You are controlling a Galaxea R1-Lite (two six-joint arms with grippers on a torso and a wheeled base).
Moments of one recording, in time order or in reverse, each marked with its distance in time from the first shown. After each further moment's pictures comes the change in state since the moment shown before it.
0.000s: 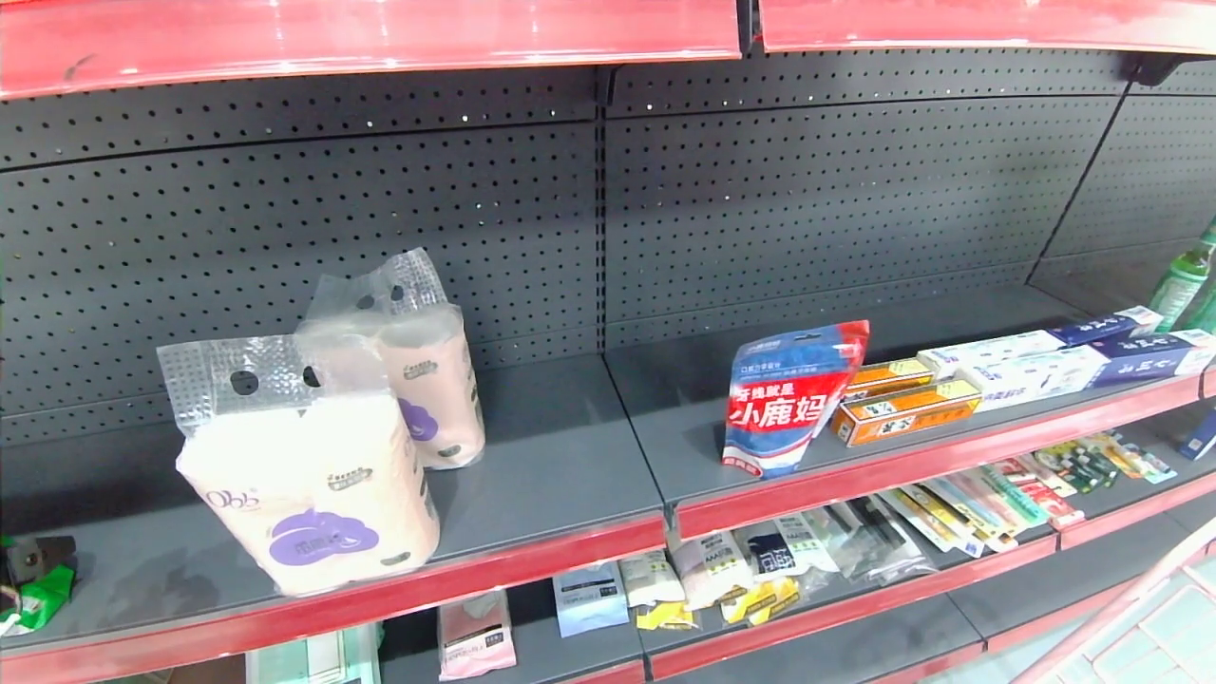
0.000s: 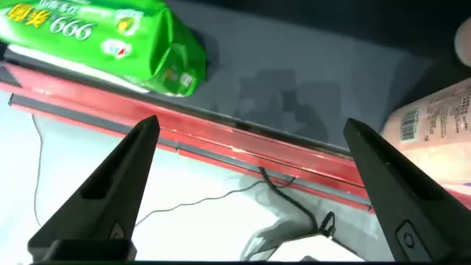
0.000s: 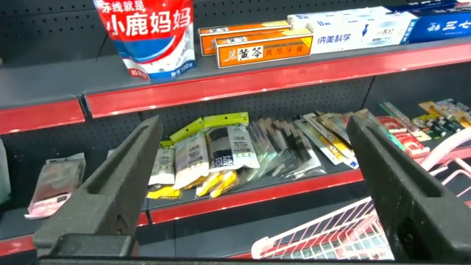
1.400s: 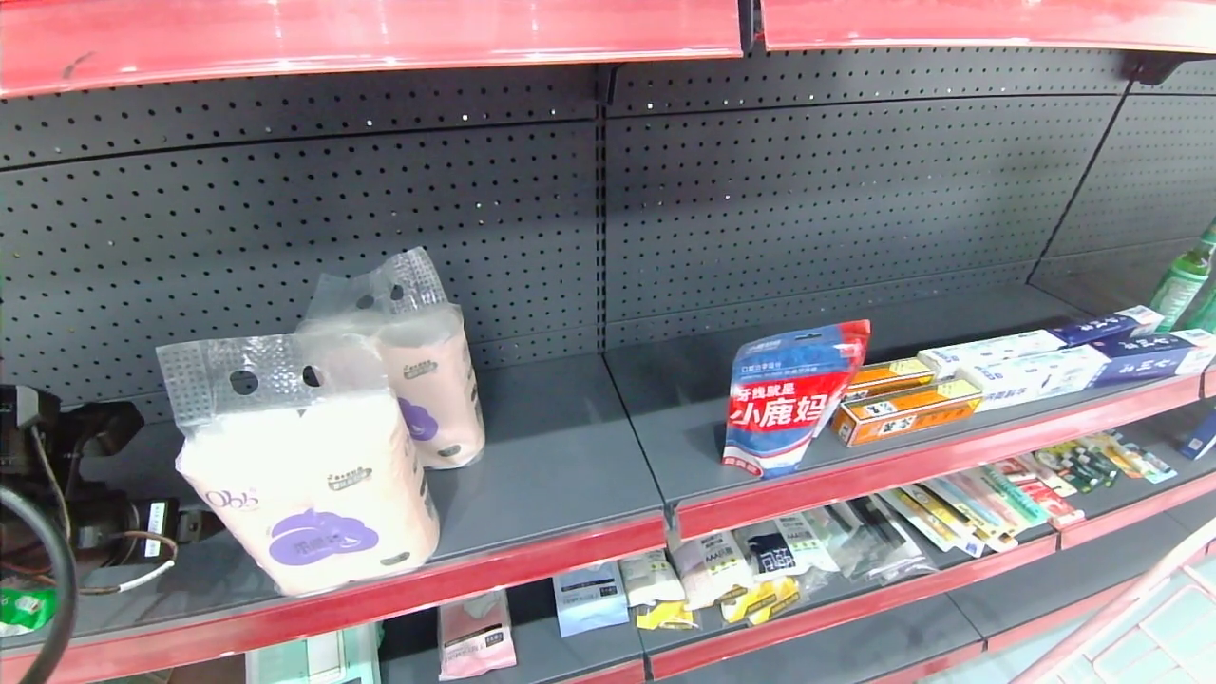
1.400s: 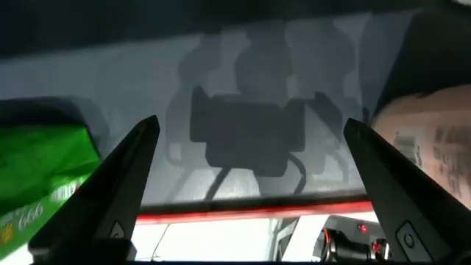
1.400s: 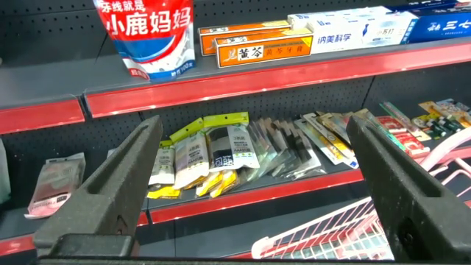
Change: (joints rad) left arm -0.160 0.504 -0.093 -0.237 -0.120 0.181; right arm 0.000 0.000 0.000 0.000 0.000 0.000
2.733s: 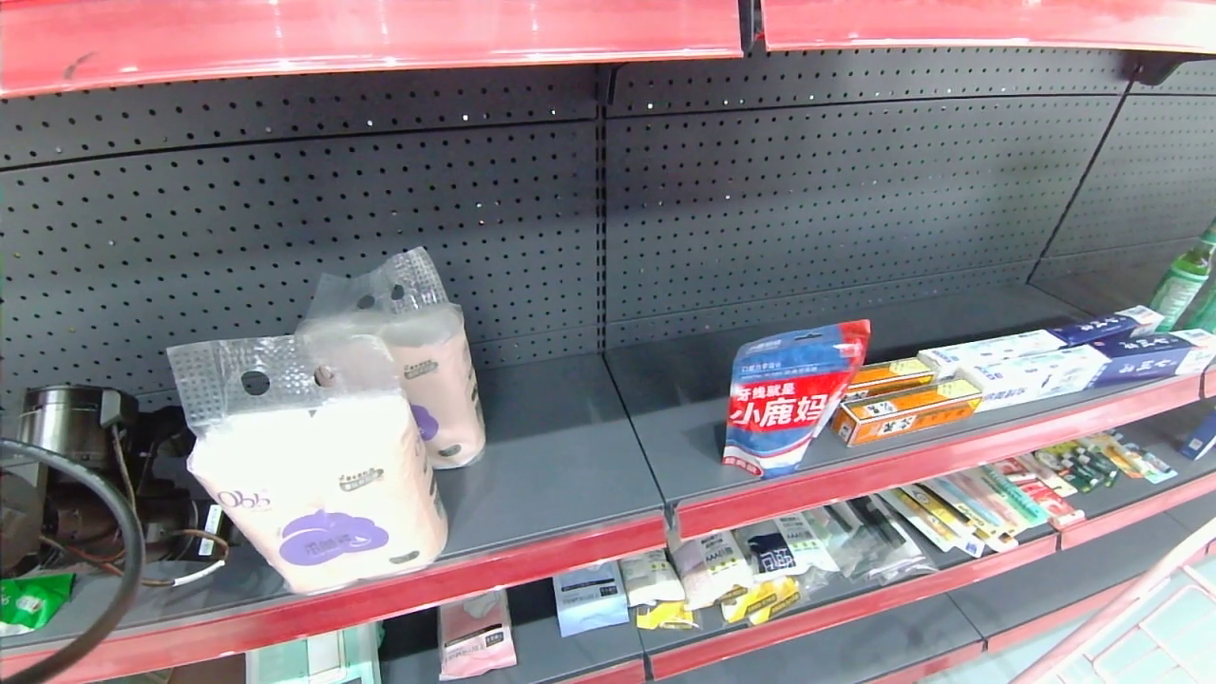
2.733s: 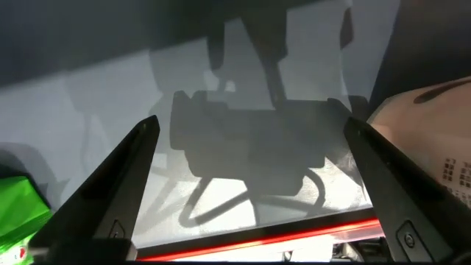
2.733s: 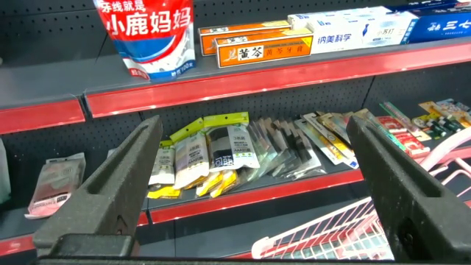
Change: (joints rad) left arm -0.098 0.122 -0.030 -0.033 -0.003 0.047; right arm 0.000 0.000 0.000 0.000 0.000 0.000
